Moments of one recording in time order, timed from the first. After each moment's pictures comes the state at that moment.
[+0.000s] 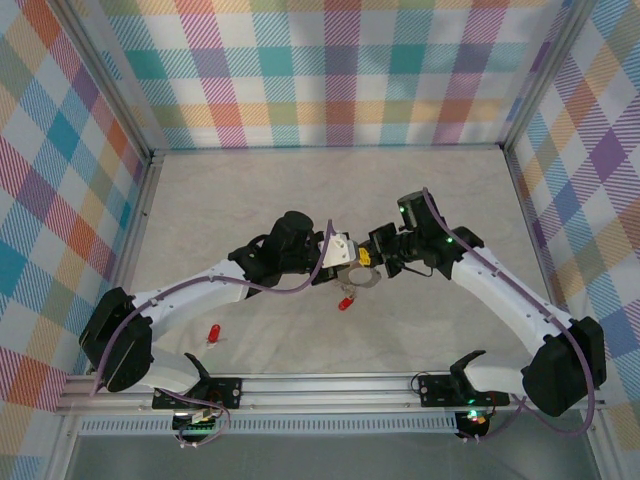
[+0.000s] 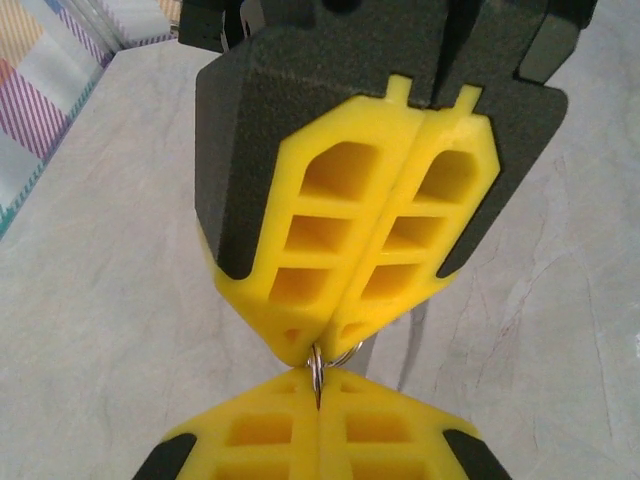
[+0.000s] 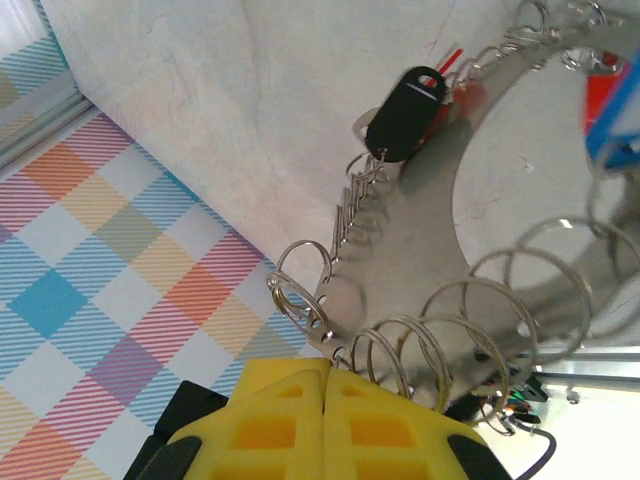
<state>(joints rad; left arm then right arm) -0.82 1.41 0.98 -0.10 0.32 0.56 0.53 1.25 1.01 -0.59 -0.52 1.68</state>
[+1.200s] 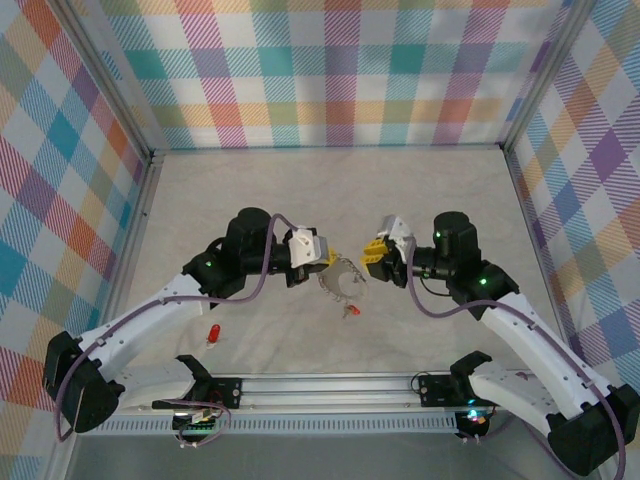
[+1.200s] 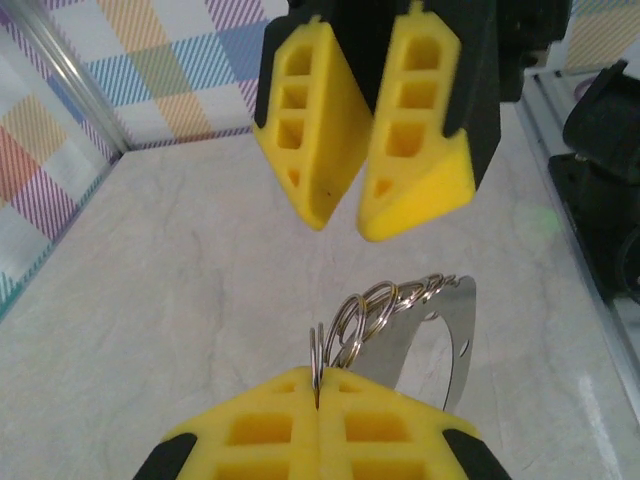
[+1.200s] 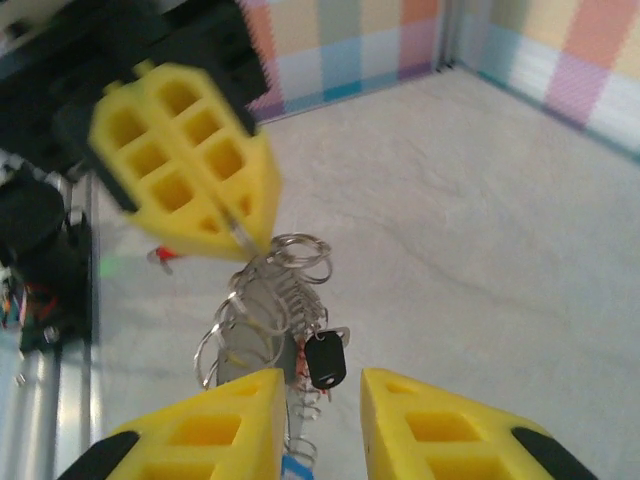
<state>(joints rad) -0.71 1.14 0.92 -0.16 0.57 0.50 0.51 0.91 0.81 -0.34 -0.71 -0.32</state>
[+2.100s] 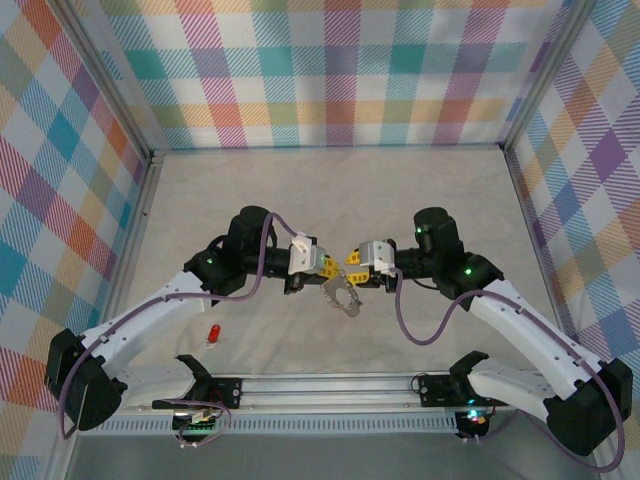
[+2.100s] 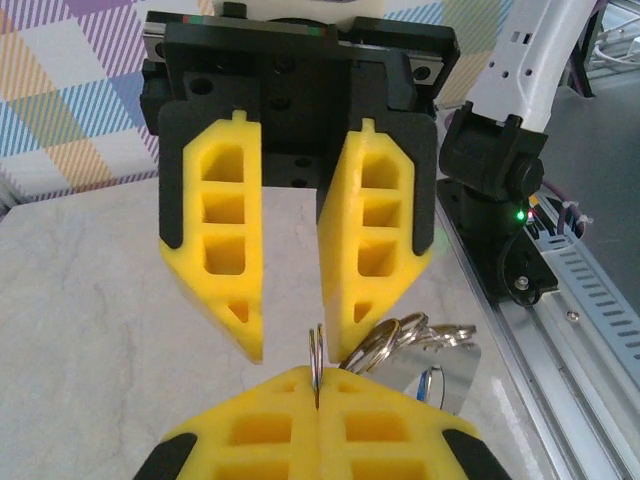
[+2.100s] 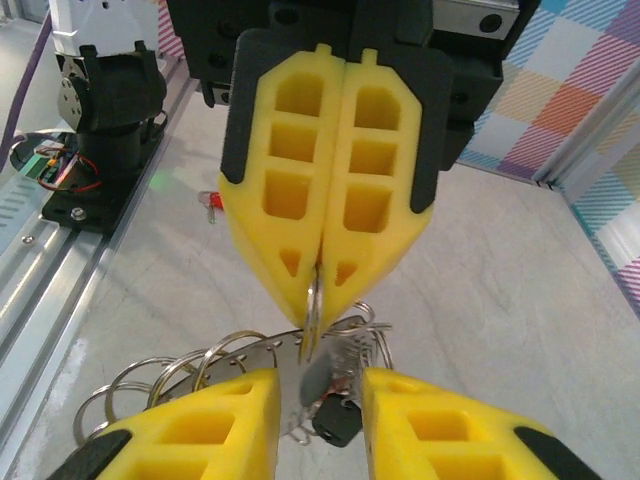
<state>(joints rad) -0.70 1.17 0.94 -0.21 0.80 0.54 0.60 1.01 0.86 -0.38 -0.82 -0.76</state>
